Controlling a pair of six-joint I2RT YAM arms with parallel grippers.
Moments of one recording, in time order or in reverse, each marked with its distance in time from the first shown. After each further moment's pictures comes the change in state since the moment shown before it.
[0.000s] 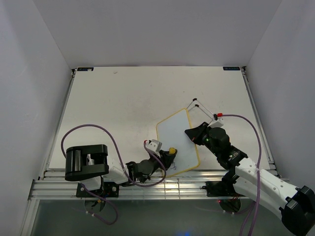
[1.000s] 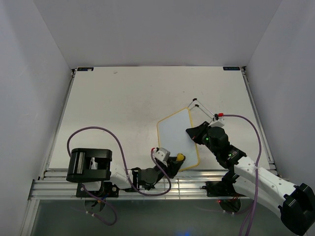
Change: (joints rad) left arm -0.139 0.023 0.050 0.035 -0.037 0.091; right arm -0.003 0.035 0.000 0.008 0.053 0.021
